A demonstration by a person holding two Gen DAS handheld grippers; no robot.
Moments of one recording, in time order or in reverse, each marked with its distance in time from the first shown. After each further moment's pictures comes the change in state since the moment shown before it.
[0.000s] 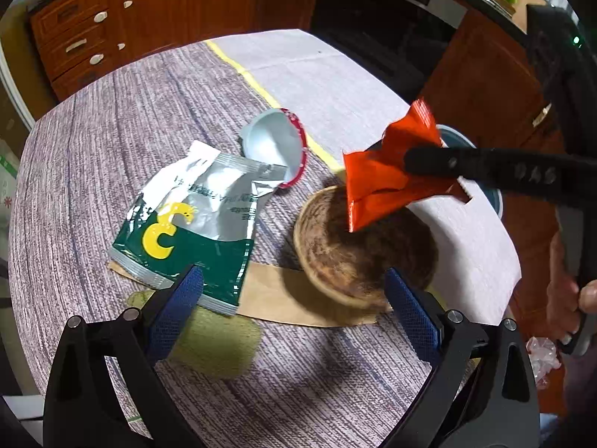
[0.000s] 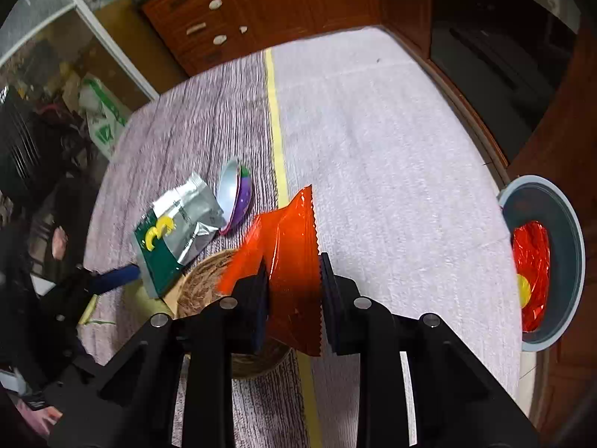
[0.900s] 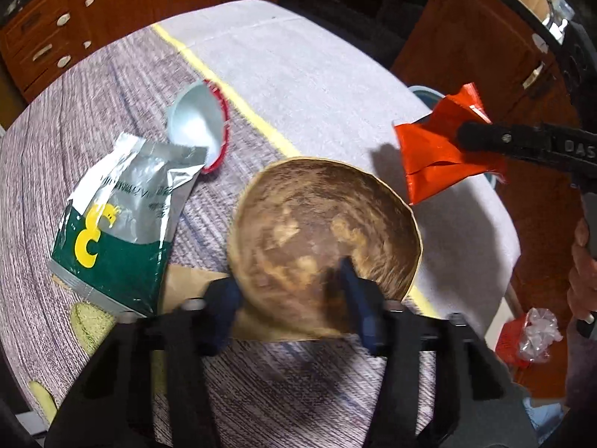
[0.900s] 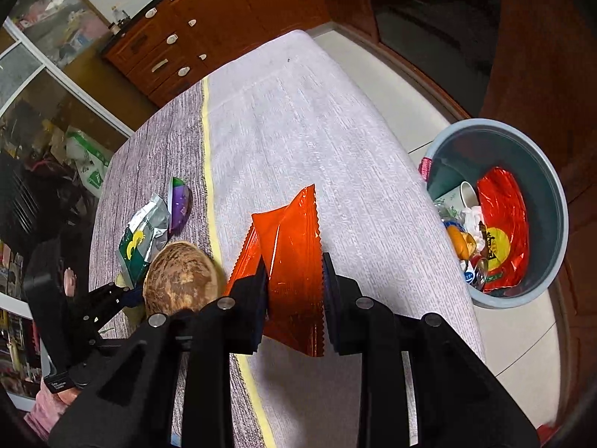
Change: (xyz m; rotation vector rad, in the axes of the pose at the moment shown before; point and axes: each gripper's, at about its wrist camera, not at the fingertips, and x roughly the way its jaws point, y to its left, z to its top) left arm 0.038 -0.042 0.009 0.083 0.103 -0.043; right arm -0.031 -0.086 -0.034 0.192 -0.040 0.010
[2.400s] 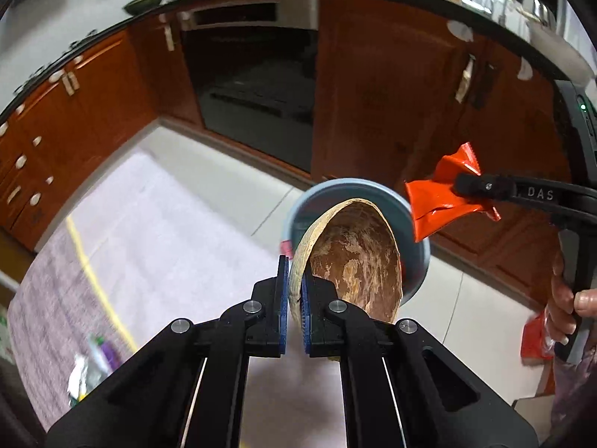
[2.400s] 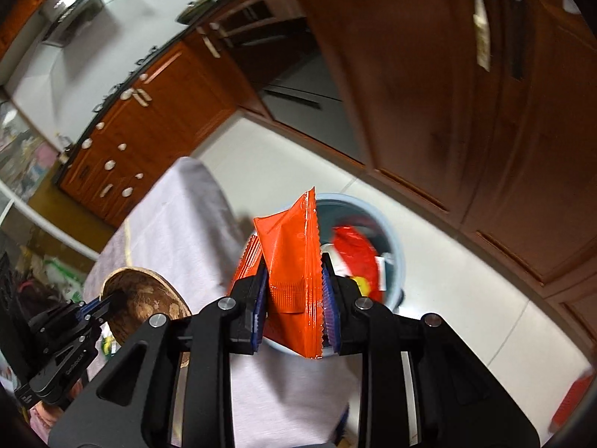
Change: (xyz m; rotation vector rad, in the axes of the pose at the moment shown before) left arm -0.011 -0.213 0.133 0.319 -0.201 0.031; right arm -0.126 -0.201 0.003 0.325 -0.300 -0.119
